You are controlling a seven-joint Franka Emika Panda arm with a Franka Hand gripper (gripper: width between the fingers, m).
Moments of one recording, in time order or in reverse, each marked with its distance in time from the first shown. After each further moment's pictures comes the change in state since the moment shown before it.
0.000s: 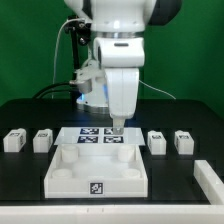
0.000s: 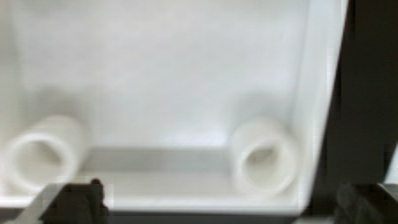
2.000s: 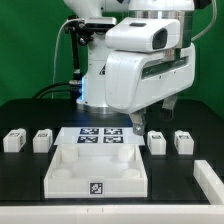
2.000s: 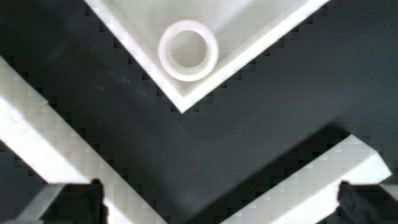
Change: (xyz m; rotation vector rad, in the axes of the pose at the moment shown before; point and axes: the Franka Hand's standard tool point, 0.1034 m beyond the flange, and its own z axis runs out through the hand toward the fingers) arm 0.047 0.118 -0.046 -0.030 0.005 0.830
